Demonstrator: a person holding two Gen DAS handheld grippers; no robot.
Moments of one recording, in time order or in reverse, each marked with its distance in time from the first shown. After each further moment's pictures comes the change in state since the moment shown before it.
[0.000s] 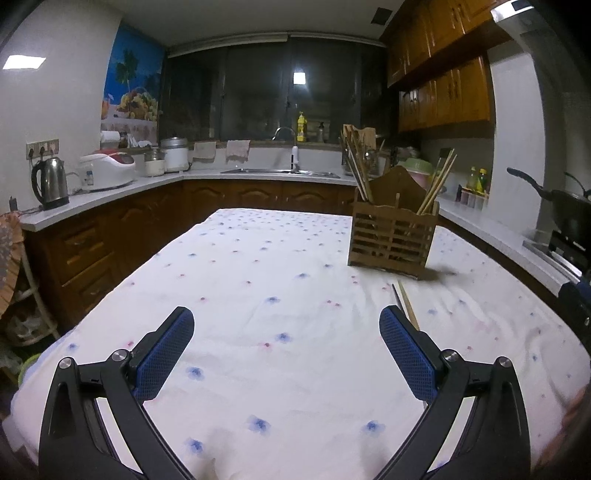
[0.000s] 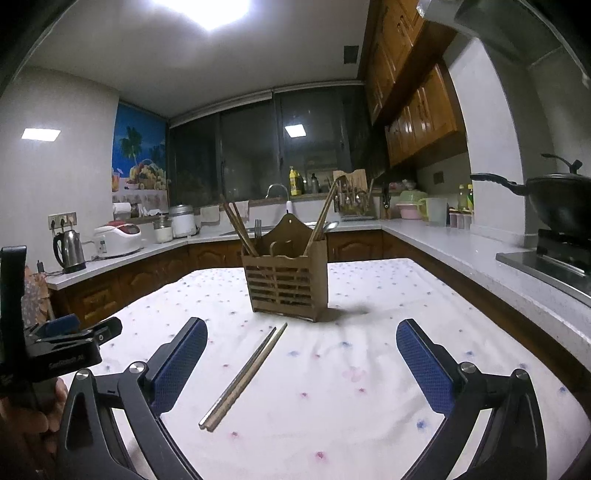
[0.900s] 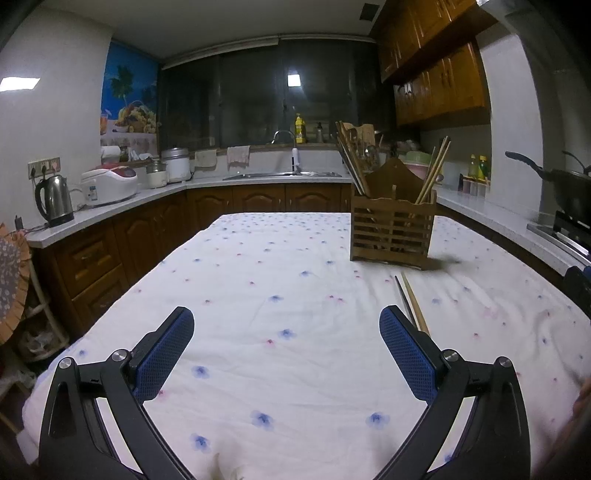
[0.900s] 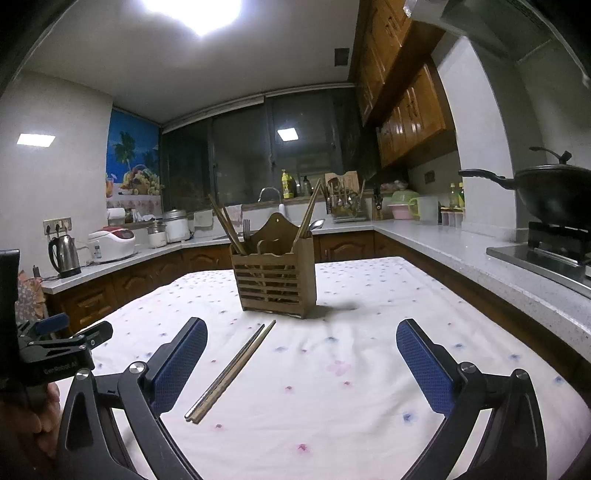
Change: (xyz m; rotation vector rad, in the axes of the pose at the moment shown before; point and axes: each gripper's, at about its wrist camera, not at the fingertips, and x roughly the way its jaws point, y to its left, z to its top) left arm -0.002 -0.013 -0.005 0.058 -0.012 0.031; right arm -0.006 -0.013 -0.009 0.021 -0.015 -0.018
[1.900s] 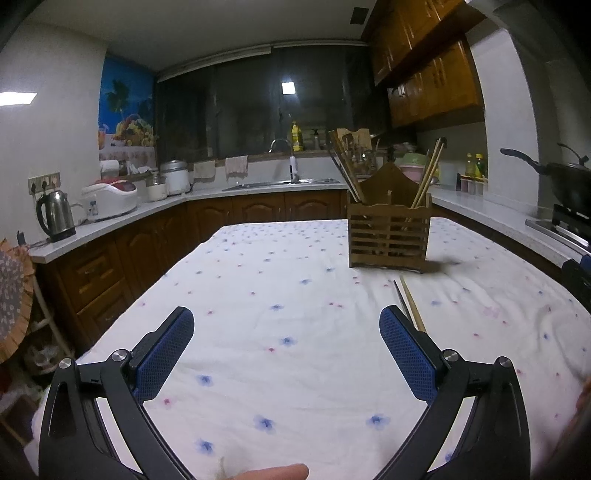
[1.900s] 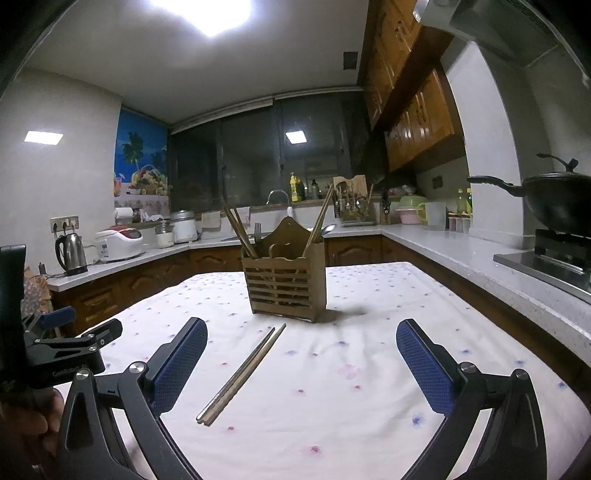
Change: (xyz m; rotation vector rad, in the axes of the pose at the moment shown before) left arm -0.007 -0.006 0.002 0.040 -0.036 0.009; right arm 0.001 0.007 0.003 -0.017 -0.012 0.028
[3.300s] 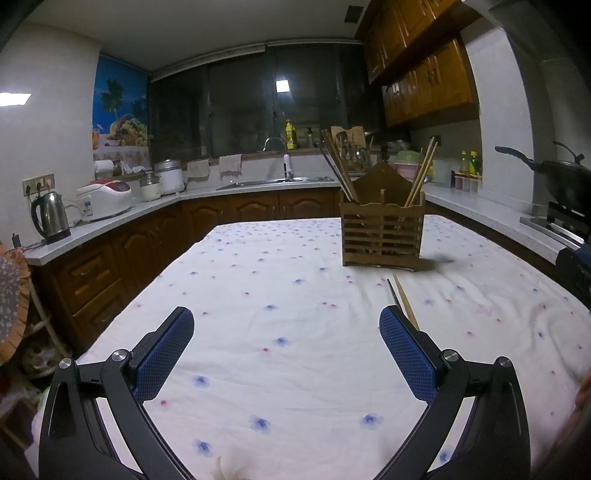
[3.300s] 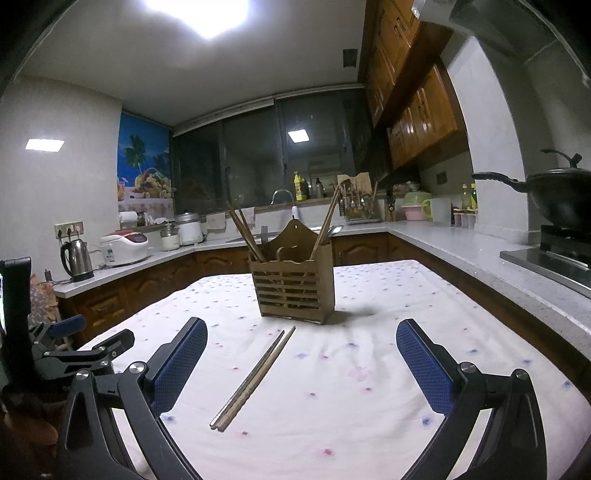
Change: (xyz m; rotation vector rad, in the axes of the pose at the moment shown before) left arm -0.001 -0.004 0.004 0.007 0.012 -0.022; right arm -0.001 0.010 -0.001 0.013 0.001 0.020
